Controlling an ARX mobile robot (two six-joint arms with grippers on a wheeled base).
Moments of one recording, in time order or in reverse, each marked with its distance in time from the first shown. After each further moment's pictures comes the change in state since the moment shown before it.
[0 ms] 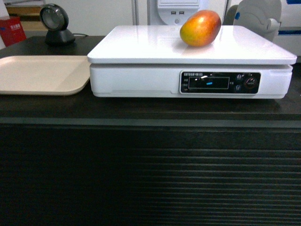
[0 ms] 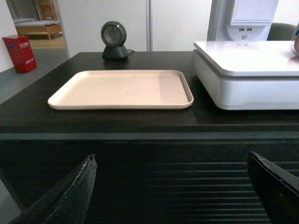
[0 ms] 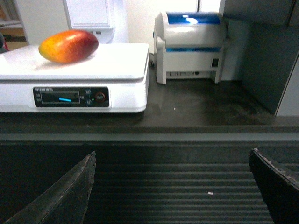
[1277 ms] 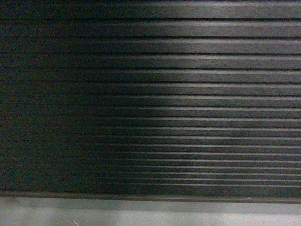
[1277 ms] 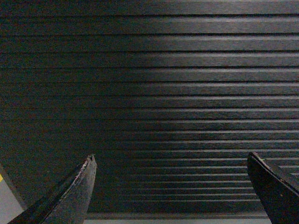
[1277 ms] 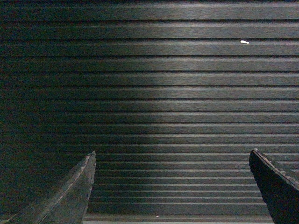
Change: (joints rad) left arm 0.000 0.000 0.000 -0.003 0.000 0.003; right arm 0.000 0.000 0.000 -0.002 0.000 0.000
